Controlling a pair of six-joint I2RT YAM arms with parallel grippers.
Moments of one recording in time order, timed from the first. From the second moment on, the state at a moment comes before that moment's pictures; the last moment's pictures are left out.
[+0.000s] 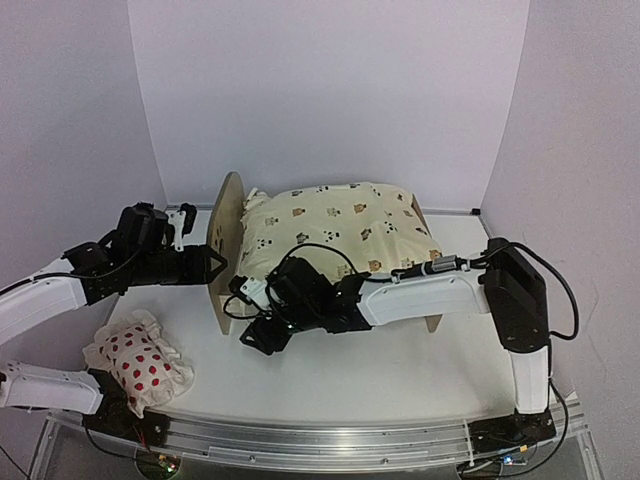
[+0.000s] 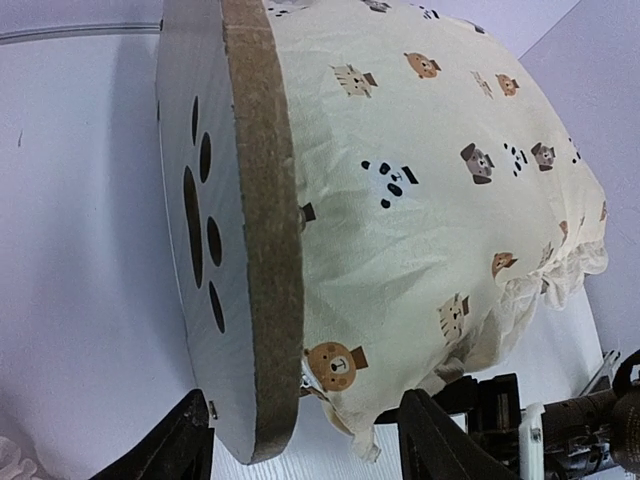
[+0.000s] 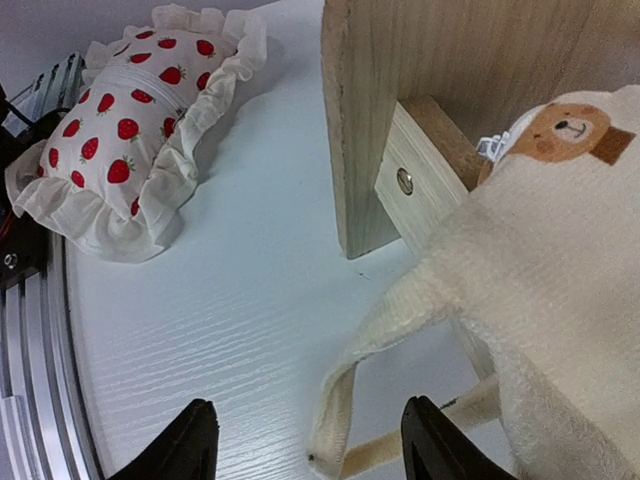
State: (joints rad) left arm -0.65 1.01 0.82 -0.41 0.00 -0.51; right arm 1.17 2.10 1.52 -0.11 -0.07 0.05
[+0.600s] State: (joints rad) left arm -0.65 0.90 0.81 -0.43 -0.05 -0.48; right arm 1.19 2.14 1.56 -0.06 0.03 -0.01
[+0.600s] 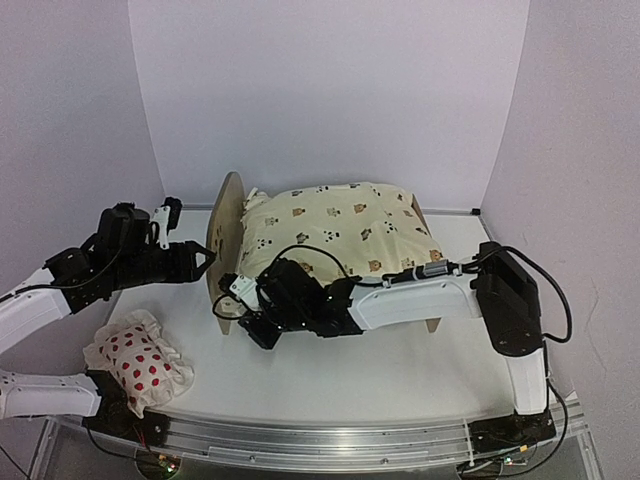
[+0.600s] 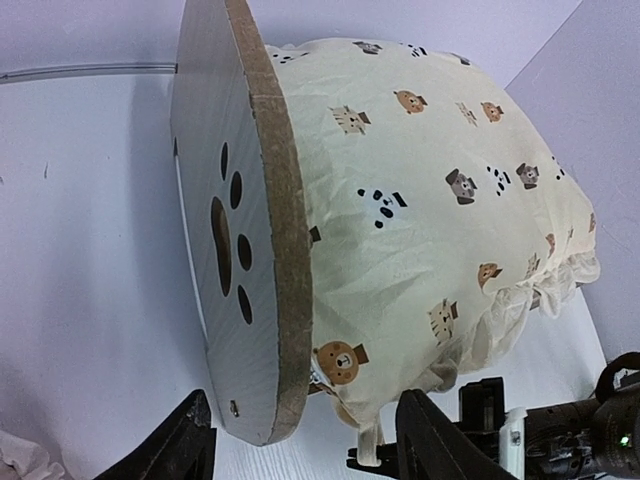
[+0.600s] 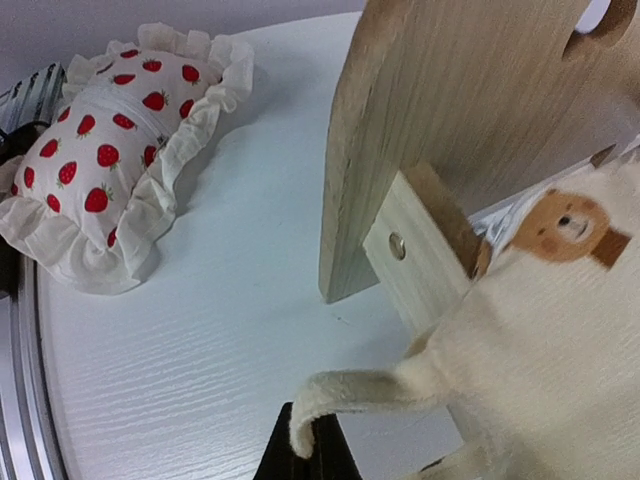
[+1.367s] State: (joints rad) left arm -0.65 0.86 0.79 -0.37 0.04 -0.41; right arm 1.12 2.13 1.99 -0.14 0.22 -0.21
